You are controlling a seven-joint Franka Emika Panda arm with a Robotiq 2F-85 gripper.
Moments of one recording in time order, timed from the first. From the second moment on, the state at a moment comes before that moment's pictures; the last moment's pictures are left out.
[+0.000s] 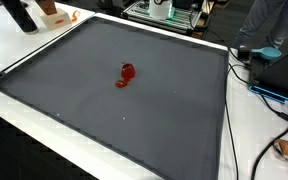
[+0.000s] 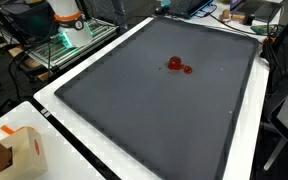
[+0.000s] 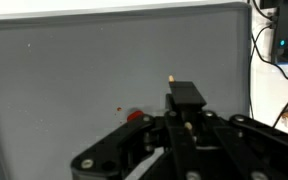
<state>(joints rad) 0.05 -0.35 0.03 -2.04 0.19 1.59 0.13</state>
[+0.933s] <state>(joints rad) 0.02 -0.17 -0.05 -2.03 0.34 1.79 -0.09</state>
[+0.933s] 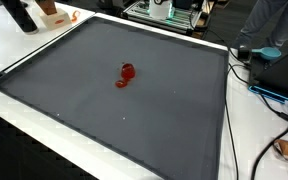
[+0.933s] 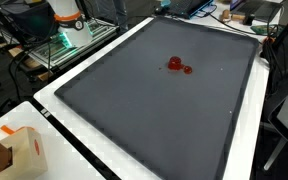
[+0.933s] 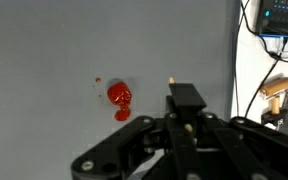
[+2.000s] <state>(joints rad) -0.07 0.19 -0.07 -2.03 0.81 2.10 -0.55</state>
